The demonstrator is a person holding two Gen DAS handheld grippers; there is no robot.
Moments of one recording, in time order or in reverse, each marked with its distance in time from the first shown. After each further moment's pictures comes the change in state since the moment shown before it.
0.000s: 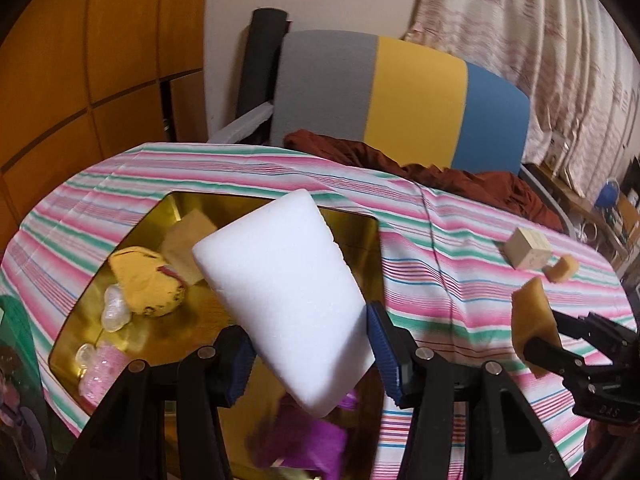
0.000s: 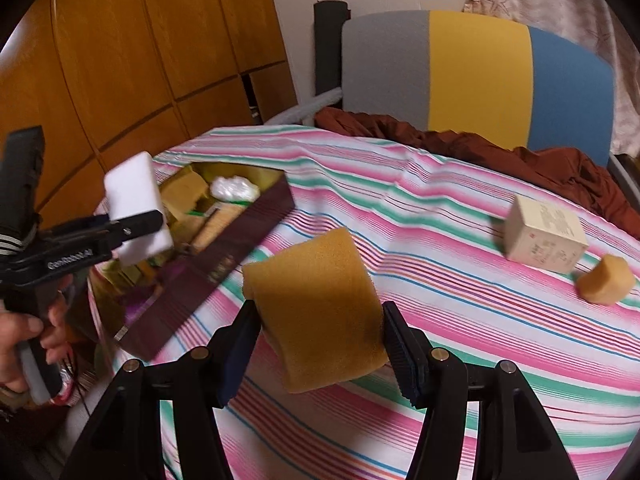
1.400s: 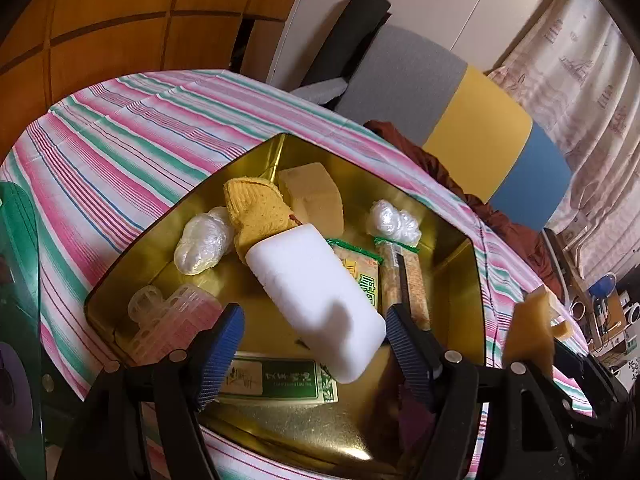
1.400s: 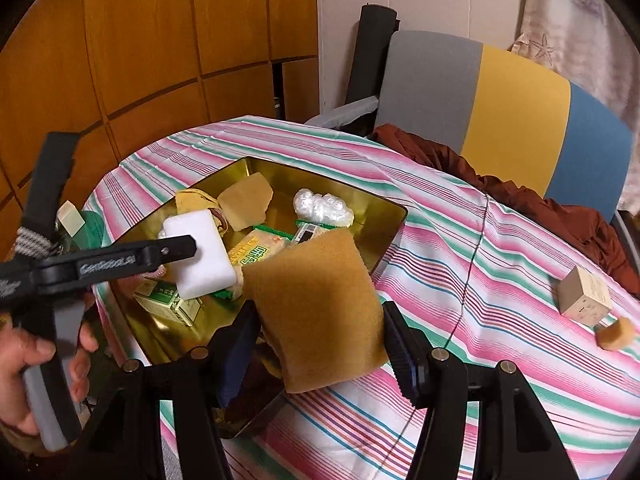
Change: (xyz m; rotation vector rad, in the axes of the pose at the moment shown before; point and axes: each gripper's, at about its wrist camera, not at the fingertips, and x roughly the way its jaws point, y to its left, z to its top) left arm 0.000 0.129 -0.026 -0.326 0.068 -0.045; right arm 0.045 0.155 0.035 -0.133 0.021 -0.101
